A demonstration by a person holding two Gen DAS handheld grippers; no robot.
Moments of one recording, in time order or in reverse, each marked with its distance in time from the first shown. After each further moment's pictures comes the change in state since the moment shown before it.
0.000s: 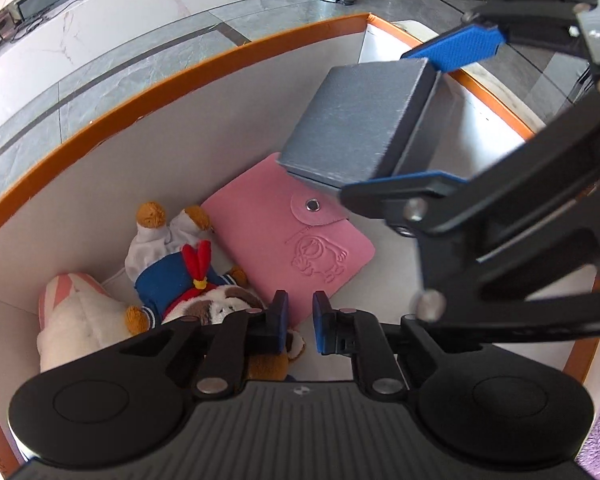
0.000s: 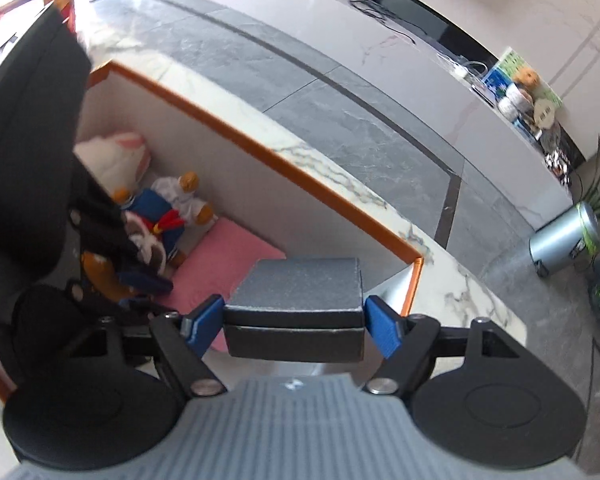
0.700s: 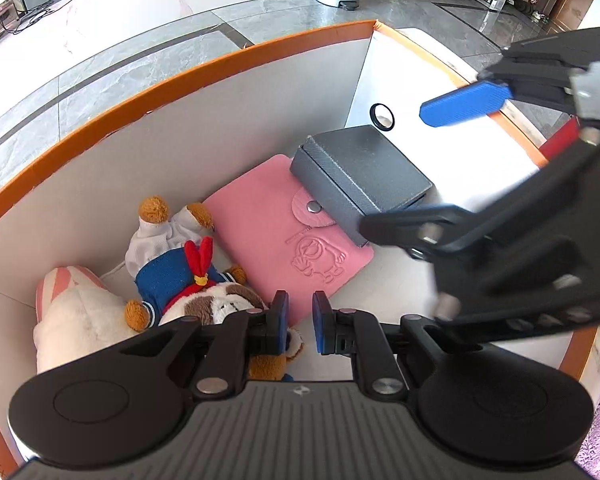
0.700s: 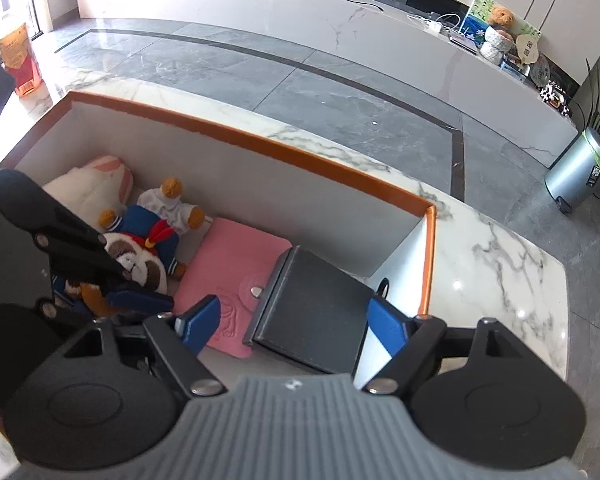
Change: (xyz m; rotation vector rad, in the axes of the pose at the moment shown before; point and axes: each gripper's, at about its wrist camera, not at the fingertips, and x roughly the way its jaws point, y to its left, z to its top) left arm -0.012 0.020 -0.002 -0.017 -0.007 -0.015; right arm 0.030 -0.012 -0.007 0.171 0.023 0.072
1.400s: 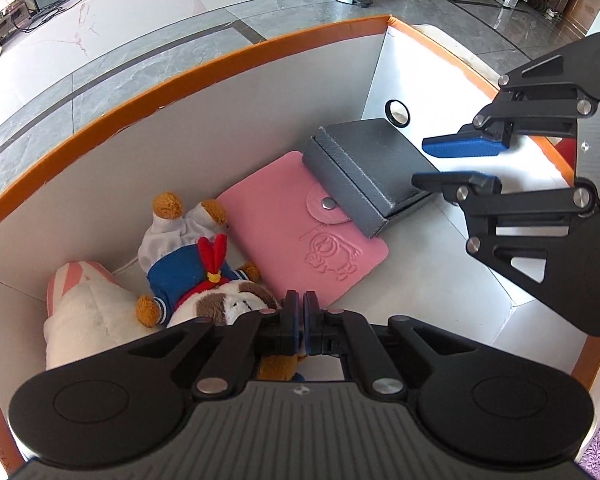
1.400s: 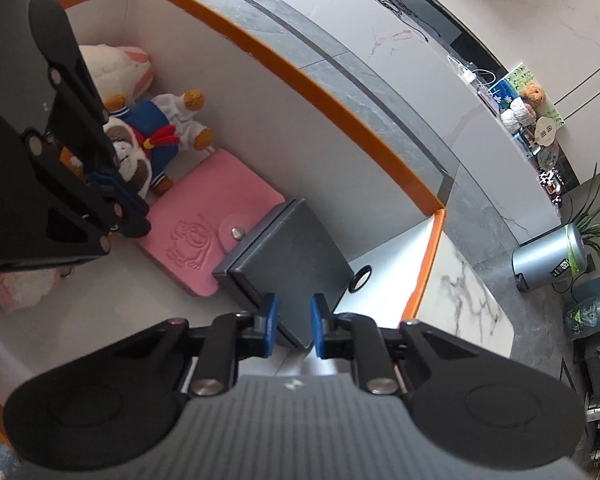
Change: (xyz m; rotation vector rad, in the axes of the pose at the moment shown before) left arm 0.018 0.001 0.015 -0.015 0.010 0.052; right arm 0.003 0.018 -0.027 -0.344 0.024 -0.158
